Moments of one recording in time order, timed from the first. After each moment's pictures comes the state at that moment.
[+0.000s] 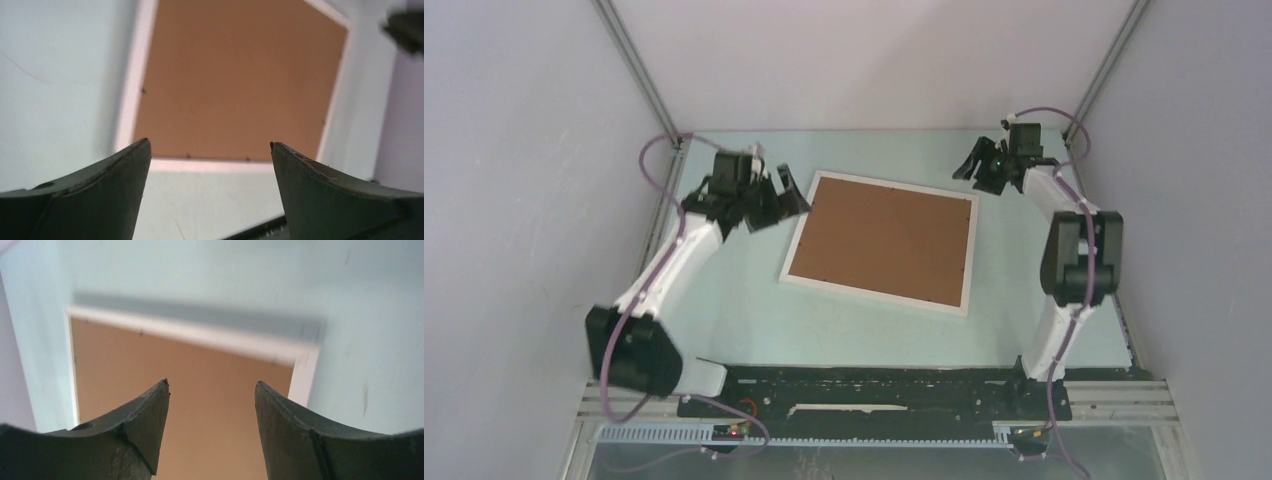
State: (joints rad) left arm -0.21 1.46 1.30 -0.63 0.18 -0.51; right arm -0.01 1.84 1.38 -0.31 -0.37 0.45
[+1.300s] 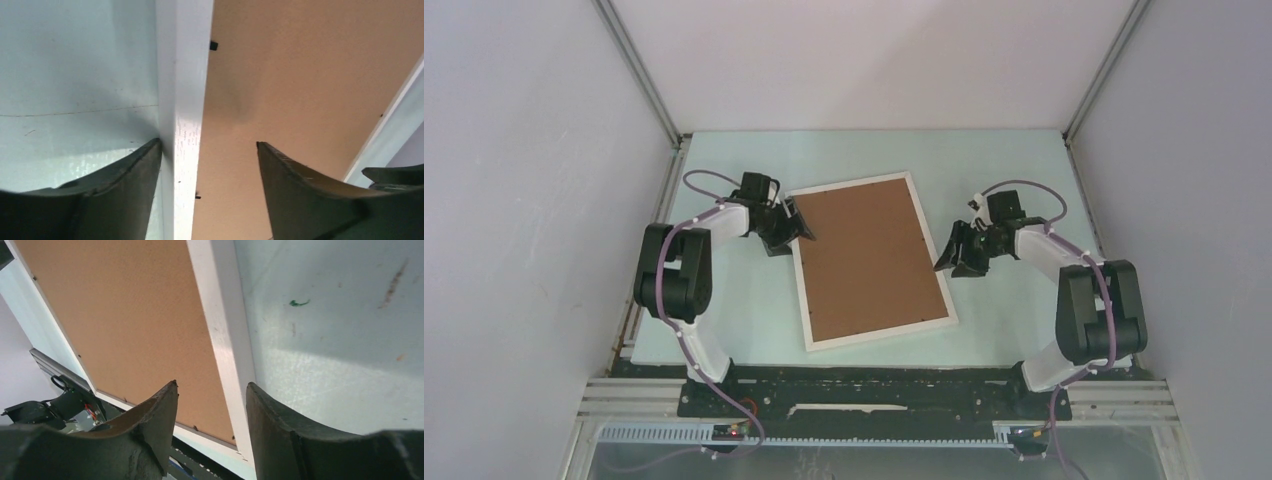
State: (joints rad) left arm -0.16 1.82 1.12 -0.37 0.34 -0.64; right arm 0.13 1.56 0.90 -0.48 -0.52 0.38
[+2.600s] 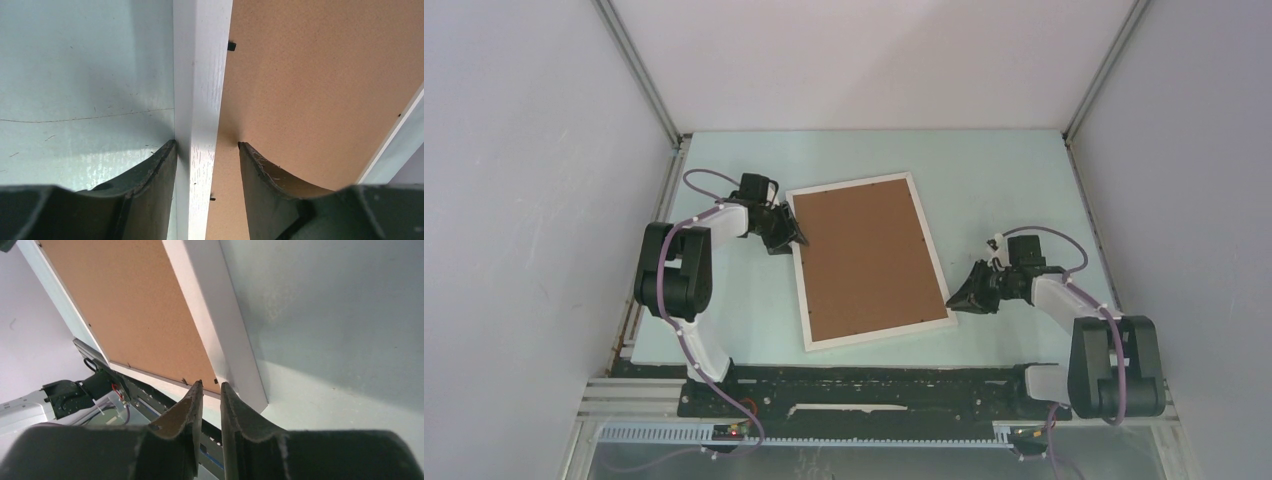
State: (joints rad) left arm -0.15 1.83 1.12 -0.39 0.33 -0.57; right arm 0.01 1.28 0.52 -0.40 -0.67 0.48
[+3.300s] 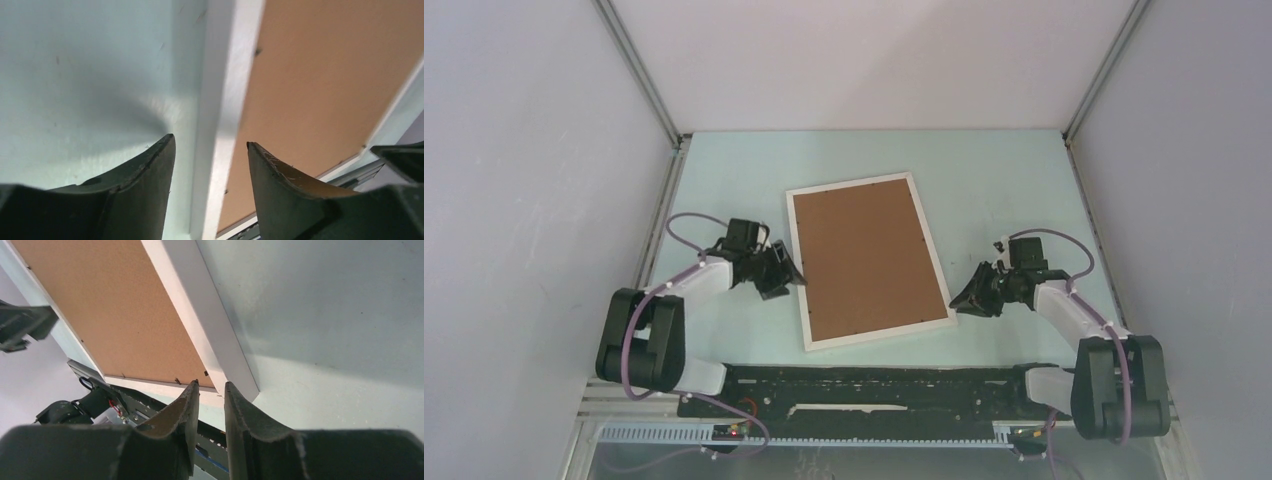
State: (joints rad) left arm -0.17 1.40 0.69 -0.34 0.35 -0.63; right arm 0.03 1.18 0.52 -0.46 -0.56 0.55
